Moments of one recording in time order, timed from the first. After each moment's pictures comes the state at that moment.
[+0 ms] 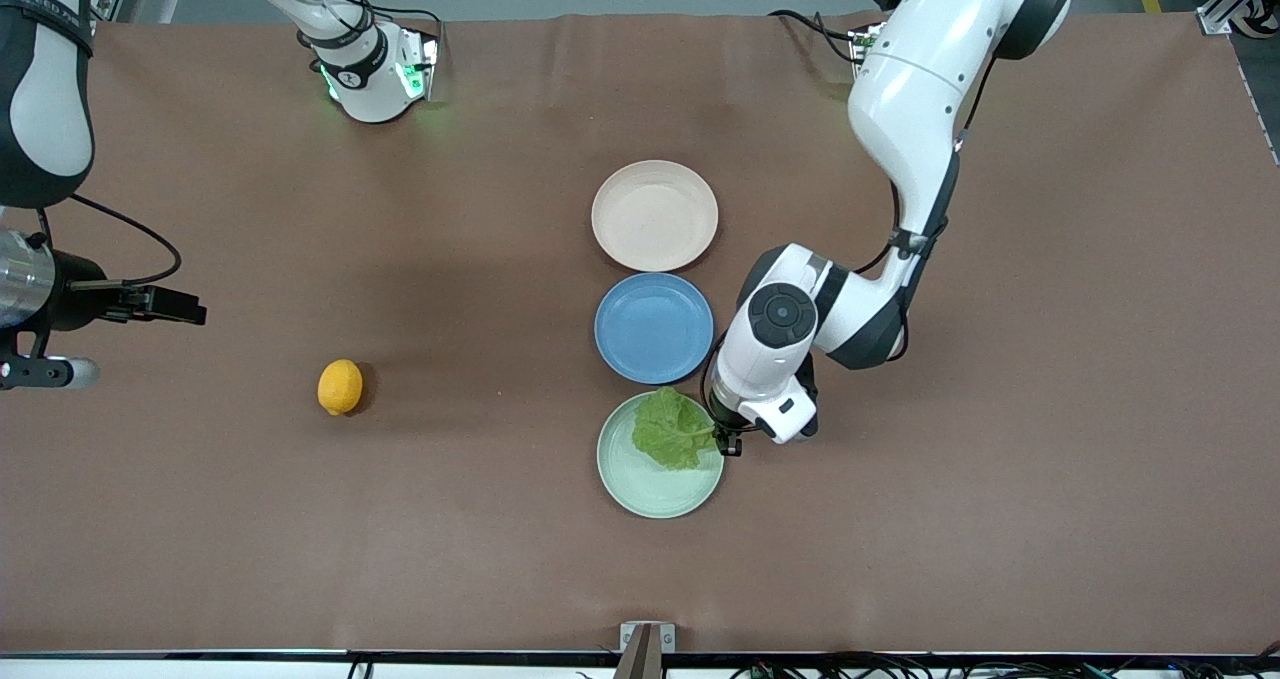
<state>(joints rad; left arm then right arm) -0.54 0.84 -0.01 -1.28 0.01 2.32 -2.07 -0.01 0.30 -0.05 -1.39 0.03 1.51 -0.01</state>
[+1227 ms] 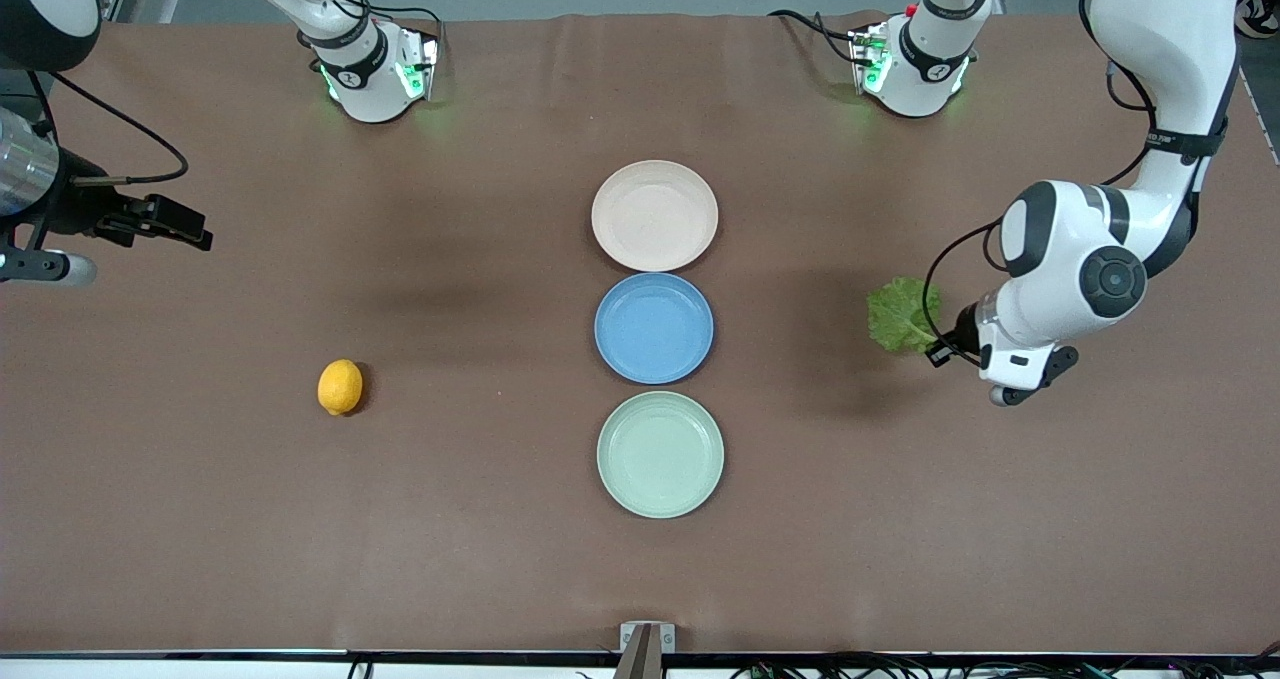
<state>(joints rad) 0.17 0.38 -0.27 -2.03 0.02 2.33 -0.62 0.01 -0.02 -0.03 -1.71 0.03 1.58 0.05</state>
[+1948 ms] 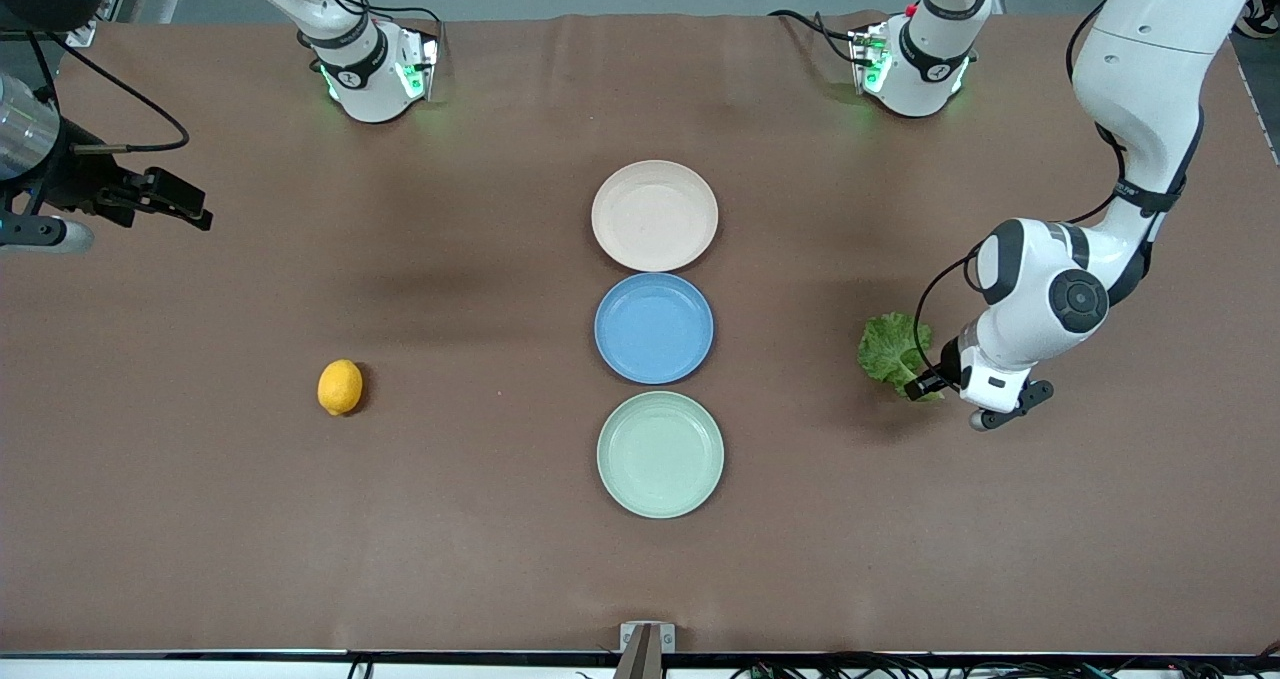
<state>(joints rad) 0.17 0.52 -0.29 -2.01 0.07 2.57 -0.59 0.02 -0.10 -0.03 -1.79 0.03 1.63 0.05</state>
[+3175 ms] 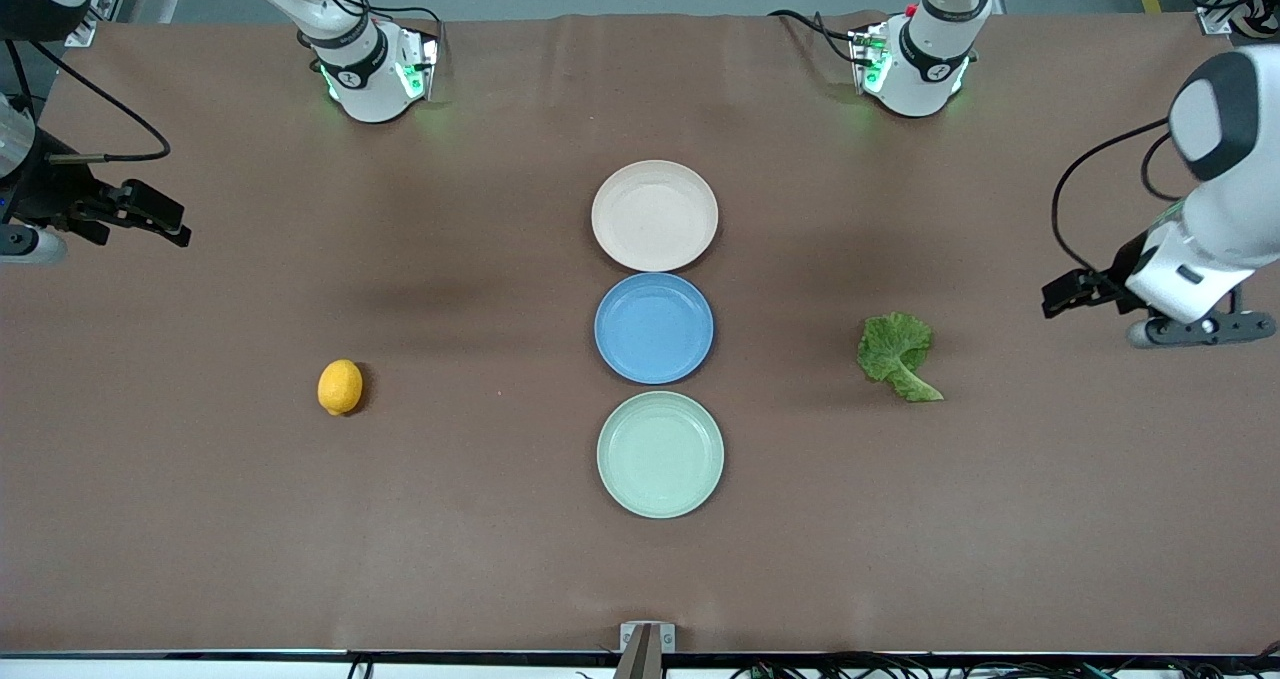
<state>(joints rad) 0.31 0.06 -0.30 -1.86 0.03 1.92 -0.04 0.01 -0.07 -0.04 -1.75 0.01 1.67 0.01</state>
